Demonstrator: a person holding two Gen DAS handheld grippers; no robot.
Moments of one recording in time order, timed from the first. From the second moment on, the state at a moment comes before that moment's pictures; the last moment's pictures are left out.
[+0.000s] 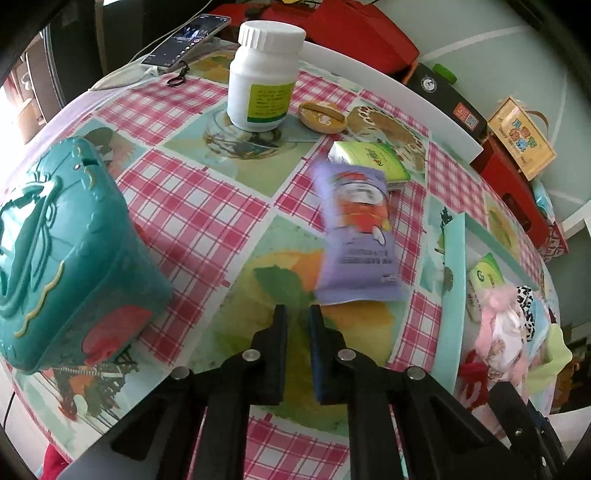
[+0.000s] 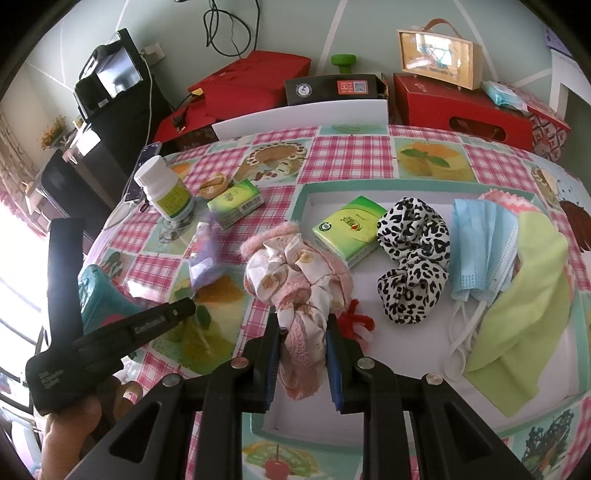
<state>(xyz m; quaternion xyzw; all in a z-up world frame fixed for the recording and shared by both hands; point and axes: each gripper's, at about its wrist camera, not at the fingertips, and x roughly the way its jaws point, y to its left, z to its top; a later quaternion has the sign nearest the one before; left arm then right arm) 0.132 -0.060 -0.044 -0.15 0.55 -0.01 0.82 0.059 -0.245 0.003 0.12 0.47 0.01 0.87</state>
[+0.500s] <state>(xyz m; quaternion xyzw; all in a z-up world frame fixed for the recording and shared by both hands) 0.139 -0.079 -0.018 -0.11 0.54 -0.04 0.83 0.057 -0.267 0.011 0.14 0.46 0.00 0.88</state>
